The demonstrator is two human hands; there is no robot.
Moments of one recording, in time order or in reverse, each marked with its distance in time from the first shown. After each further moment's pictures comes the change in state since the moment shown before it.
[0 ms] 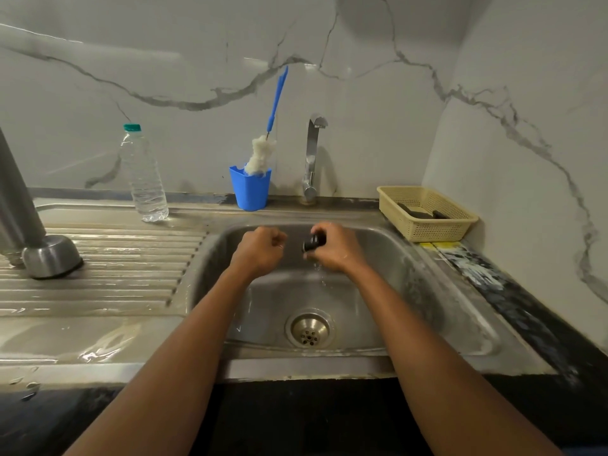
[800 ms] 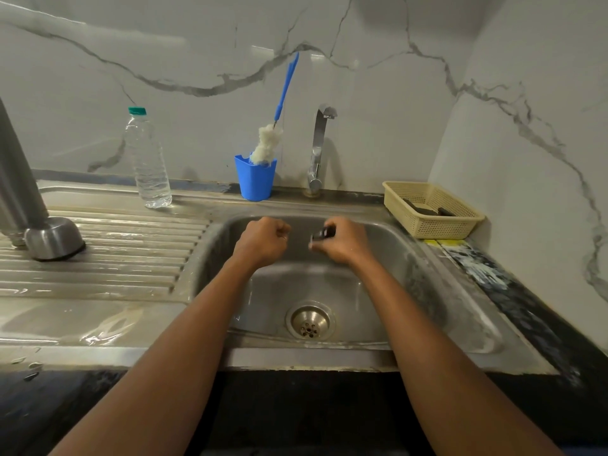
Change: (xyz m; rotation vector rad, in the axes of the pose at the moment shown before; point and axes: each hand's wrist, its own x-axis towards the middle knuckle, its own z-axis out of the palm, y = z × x) left_hand 0.001 -0.001 -0.001 0.001 -0.016 -0.015; right_hand -0.002 0.005 0.000 -0.073 0.010 0.073
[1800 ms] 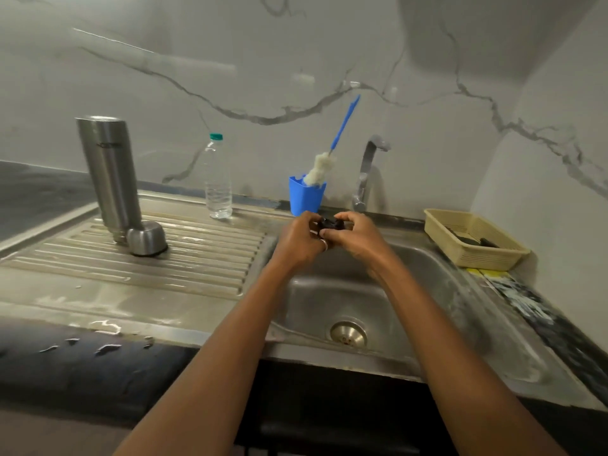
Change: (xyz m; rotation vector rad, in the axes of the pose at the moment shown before) left_hand -0.030 -0.003 -0.052 -0.341 0.183 0.062; right_hand -0.022 -0.096 0.003 0.431 -0.070 -0.066
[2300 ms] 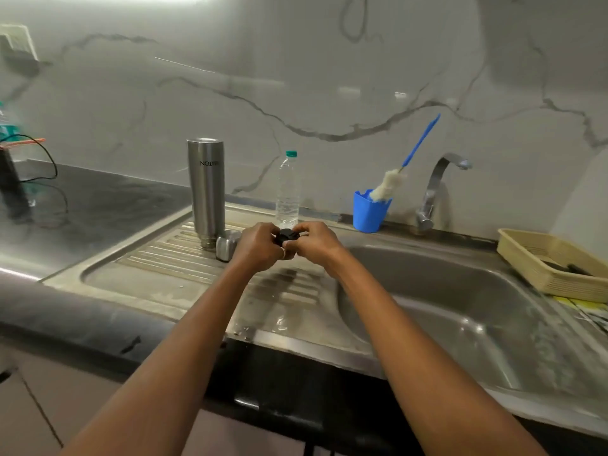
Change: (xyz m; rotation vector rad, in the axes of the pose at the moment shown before) left_hand -0.023 -0.077 -0.176 0.352 0.077 -0.304; right_hand 0.012 -0.080 0.171 -0.065 -0.266 -0.105
